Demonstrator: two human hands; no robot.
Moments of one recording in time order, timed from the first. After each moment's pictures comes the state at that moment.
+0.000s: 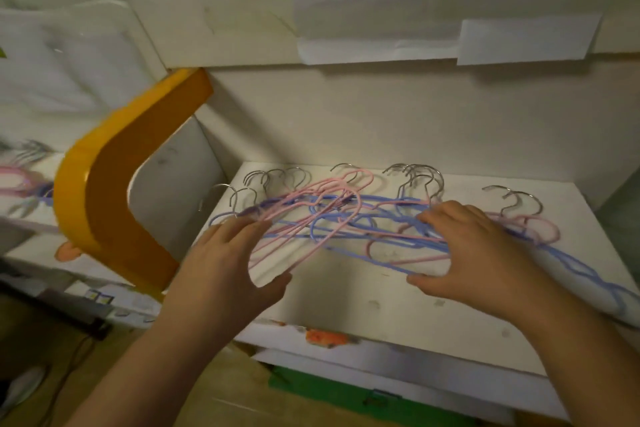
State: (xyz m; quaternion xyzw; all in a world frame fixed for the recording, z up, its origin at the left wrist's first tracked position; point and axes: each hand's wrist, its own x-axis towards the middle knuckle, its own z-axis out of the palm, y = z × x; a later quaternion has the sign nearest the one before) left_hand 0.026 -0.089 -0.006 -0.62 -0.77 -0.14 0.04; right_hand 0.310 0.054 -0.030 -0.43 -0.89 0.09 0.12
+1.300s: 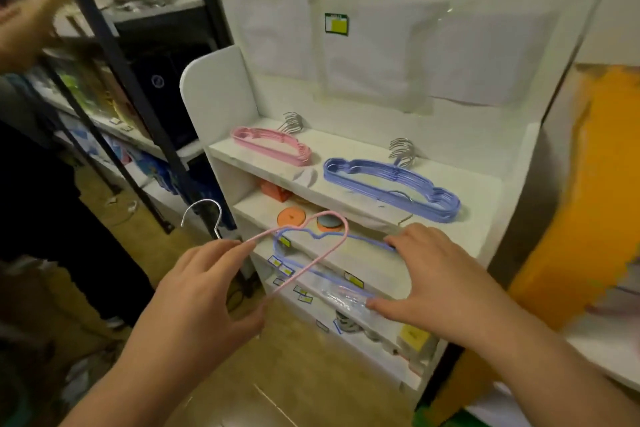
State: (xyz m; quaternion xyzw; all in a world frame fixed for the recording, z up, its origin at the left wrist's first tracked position) left_hand -0.393 -0.382 0.007 -0.45 -0.88 -0.09 0.08; right_hand -0.215 -0.154 -0.006 -0.24 -0.96 0.13 0.05
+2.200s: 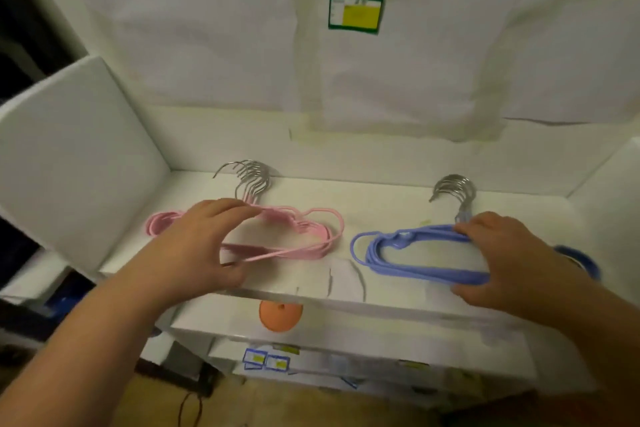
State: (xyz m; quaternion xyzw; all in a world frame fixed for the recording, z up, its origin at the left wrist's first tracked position) left_hand -0.831 -0.116 -0.023 -0.74 -0.67 -0.07 -0.05; right_hand -0.429 -0.024 -0.032 -0.51 -0.86 0.09 -0.01
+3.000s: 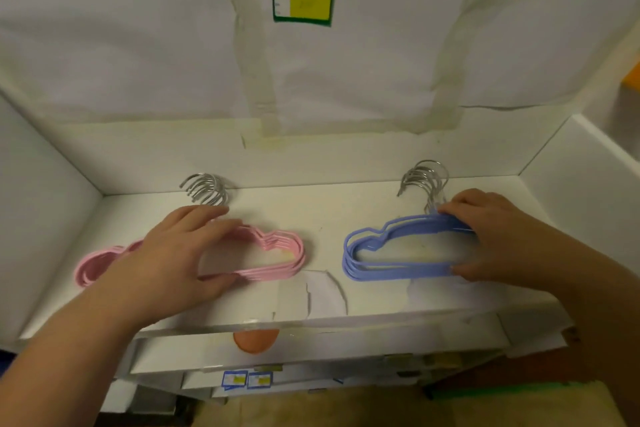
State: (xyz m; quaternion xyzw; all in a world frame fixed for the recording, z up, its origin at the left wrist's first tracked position) left_hand -0.848 -0.060 -0.056 -0.81 -0.57 -0.09 -0.03; right_hand -0.413 -0.001 -0.030 -0.54 -0.83 0.11 -0.01
